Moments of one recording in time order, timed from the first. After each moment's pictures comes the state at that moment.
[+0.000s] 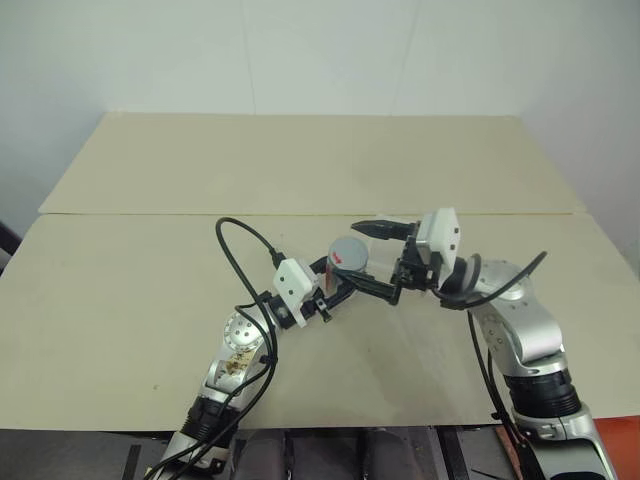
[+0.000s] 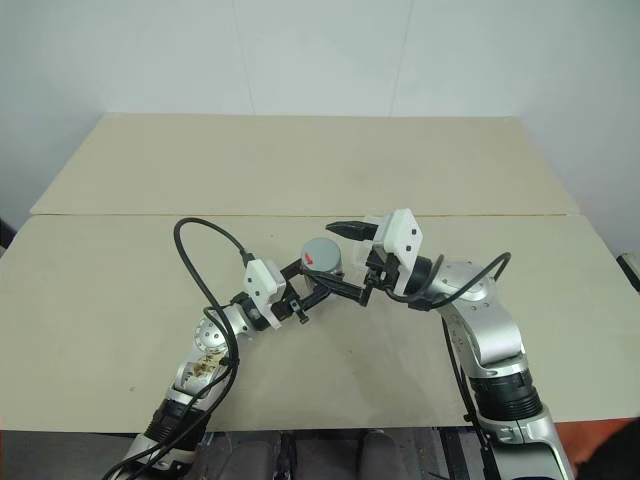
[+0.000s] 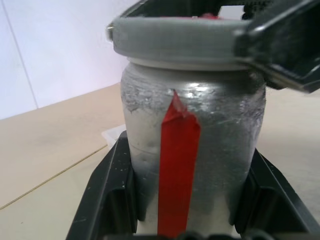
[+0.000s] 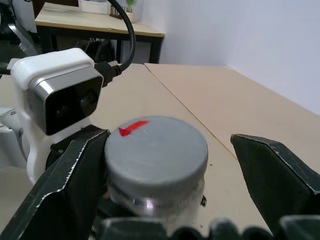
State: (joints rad) left arm -0.27 0.14 -0.22 0.02 -0.17 -0.17 -0.67; right arm -0.41 -0.48 0.06 -0.26 0.42 0.25 0.92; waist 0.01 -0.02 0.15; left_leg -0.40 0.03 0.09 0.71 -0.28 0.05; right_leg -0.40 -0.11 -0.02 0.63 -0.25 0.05
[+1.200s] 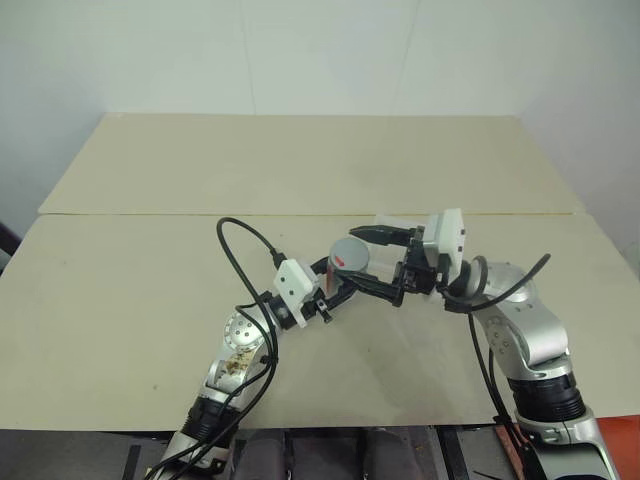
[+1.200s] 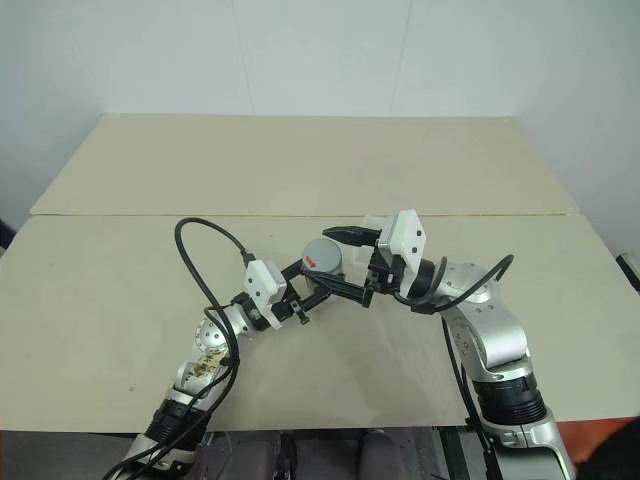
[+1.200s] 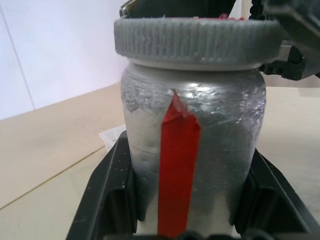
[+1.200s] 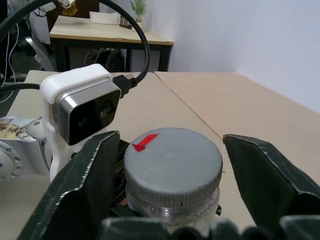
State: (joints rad) left arm -0.27 0.13 -0.22 0.02 -0.17 -0.17 -0.68; right arm -0.41 -0.48 0.06 -0.28 0.47 0.27 0.93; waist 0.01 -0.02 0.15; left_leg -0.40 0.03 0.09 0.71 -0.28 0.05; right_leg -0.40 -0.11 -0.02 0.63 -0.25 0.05
